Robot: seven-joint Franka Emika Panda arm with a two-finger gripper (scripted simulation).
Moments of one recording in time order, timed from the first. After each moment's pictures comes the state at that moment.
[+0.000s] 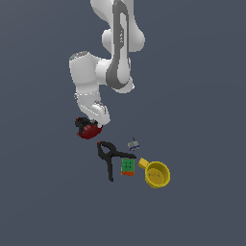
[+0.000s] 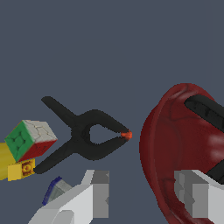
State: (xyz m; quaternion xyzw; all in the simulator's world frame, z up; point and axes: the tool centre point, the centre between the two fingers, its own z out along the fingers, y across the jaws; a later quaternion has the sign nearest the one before) arm -0.063 -0.128 0.146 -0.91 0.39 -0.12 0.09
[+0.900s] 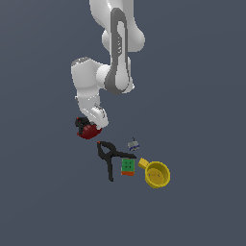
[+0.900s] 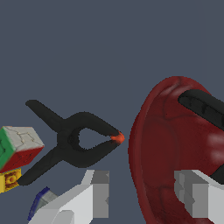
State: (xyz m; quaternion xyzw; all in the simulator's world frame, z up) arm -0.069 -0.136 0.124 -0.90 0.41 -0.12 0.09
